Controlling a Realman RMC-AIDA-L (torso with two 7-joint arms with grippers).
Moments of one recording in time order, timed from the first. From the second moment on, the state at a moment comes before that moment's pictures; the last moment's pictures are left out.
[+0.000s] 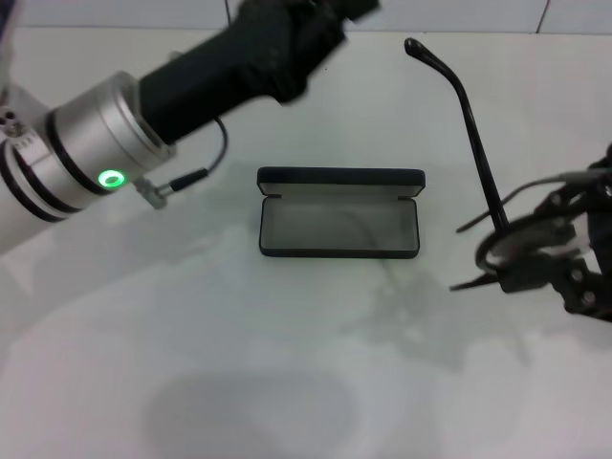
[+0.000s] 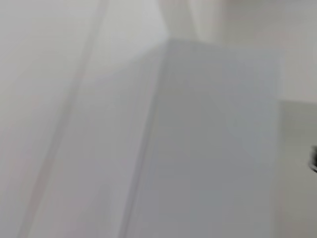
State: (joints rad) left arm -0.59 -2.09 1.33 0.45 0.86 1.61 -1.18; right arm 0.38 2.02 -1.03 -1.13 -1.42 -2.08 1.29
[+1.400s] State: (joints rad) left arm -0.67 -2.09 1.40 0.42 0.90 1.73 -1.25; right arm 0.47 2.00 -0.99 -0.91 -1.31 -2.14 1.17
